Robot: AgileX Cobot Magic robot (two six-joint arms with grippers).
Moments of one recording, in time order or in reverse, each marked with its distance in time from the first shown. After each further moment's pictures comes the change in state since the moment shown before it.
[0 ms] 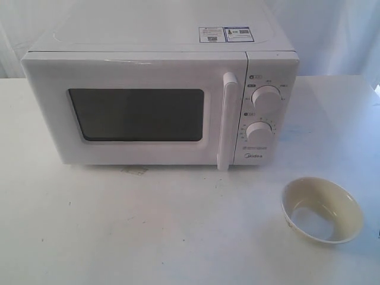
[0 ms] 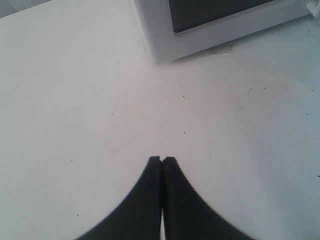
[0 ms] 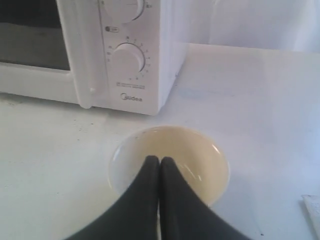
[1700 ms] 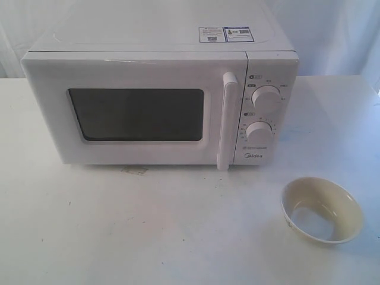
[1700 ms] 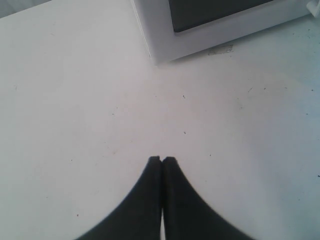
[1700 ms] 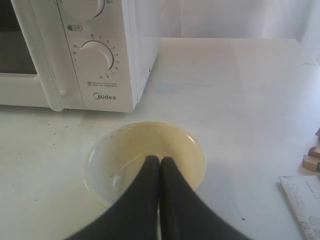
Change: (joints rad) left arm 0.000 0.000 0.000 0.000 0.000 0.000; right arm -0.088 0.000 0.000 0.000 0.017 0.040
